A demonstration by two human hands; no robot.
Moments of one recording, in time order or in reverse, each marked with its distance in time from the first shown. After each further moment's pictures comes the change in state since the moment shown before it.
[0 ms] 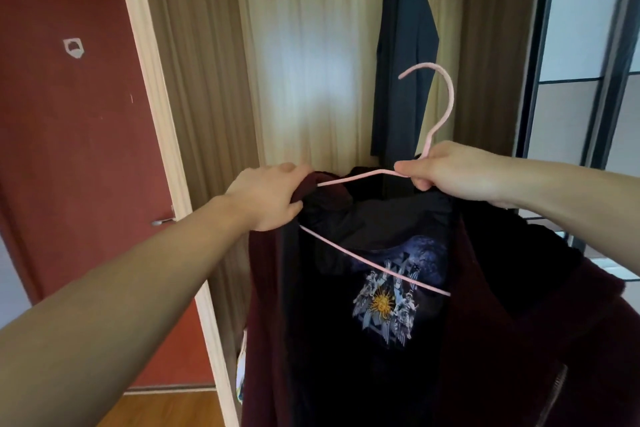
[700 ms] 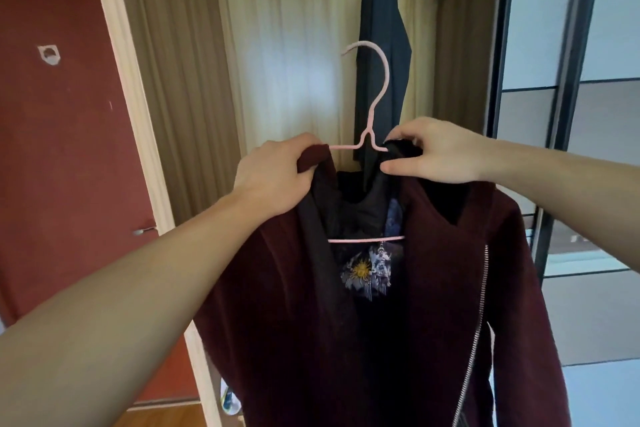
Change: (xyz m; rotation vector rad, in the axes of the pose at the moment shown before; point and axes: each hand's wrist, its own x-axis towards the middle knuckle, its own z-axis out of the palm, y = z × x) left_hand 0.004 0.056 -0.044 -0.410 0.375 -0.150; right_hand 0.007 0.017 -0.032 -0.280 0.101 -0.264
